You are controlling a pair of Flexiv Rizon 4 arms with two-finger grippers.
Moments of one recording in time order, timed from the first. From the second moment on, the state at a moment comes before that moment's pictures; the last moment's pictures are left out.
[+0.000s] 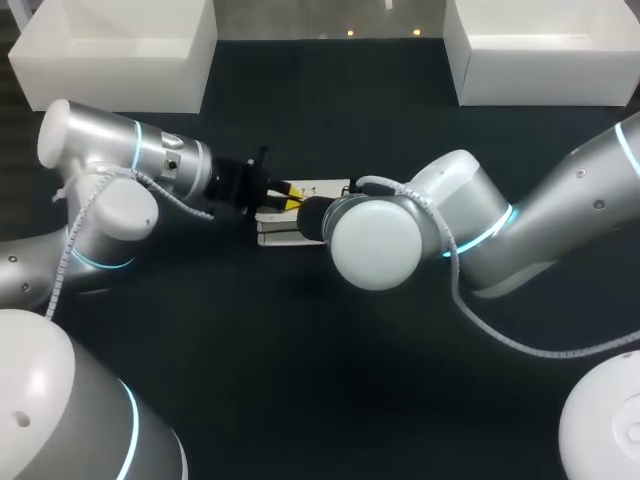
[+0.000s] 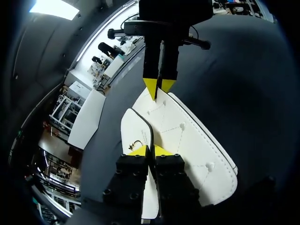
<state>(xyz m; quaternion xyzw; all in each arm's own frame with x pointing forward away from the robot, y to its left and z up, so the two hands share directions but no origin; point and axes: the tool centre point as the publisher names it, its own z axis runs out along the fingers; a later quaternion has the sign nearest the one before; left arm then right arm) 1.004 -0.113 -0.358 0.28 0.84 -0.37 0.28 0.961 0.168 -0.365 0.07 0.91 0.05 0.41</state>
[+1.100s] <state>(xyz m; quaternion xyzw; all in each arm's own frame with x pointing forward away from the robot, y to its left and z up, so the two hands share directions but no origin) 1.014 -0.120 -0.355 0.26 0.84 -0.38 0.28 0.962 0.167 -0.365 0.07 0.91 0.05 0.41</state>
